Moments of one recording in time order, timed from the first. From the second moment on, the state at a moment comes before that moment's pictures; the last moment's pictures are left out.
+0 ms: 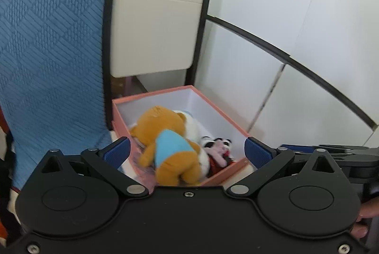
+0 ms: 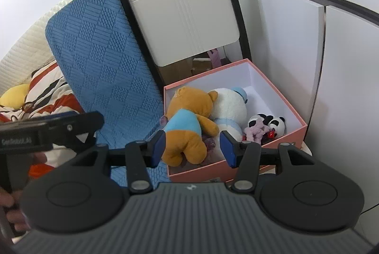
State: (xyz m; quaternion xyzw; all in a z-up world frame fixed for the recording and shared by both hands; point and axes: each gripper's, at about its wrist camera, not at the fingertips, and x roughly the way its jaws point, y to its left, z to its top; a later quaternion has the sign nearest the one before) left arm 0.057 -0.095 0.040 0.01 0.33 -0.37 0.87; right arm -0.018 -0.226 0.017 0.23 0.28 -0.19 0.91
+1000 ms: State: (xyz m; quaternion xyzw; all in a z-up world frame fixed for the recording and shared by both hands) left arm 0.051 -0.098 0.020 -0.04 0.37 -0.35 0.86; right arm -0.027 -0.239 -0.027 0.27 0.29 -0.20 0.90
